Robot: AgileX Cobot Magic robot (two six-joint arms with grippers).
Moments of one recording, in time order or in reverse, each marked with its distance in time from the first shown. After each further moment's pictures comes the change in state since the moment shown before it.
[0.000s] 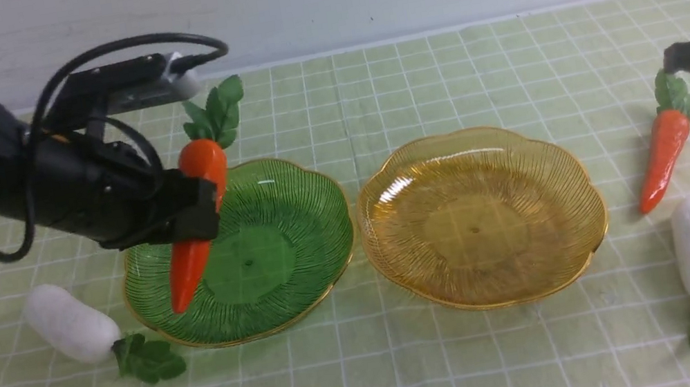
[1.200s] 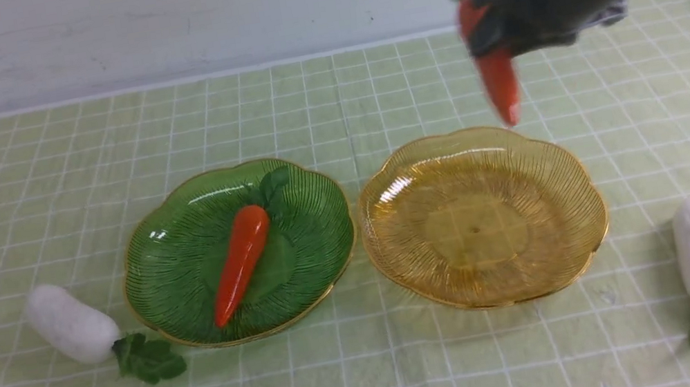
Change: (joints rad) right arm 0.314 0.154 -0.469 0.447 0.309 -0.273; left arm 0.500 -0.156 -0.013 0.152 0.286 -0.260
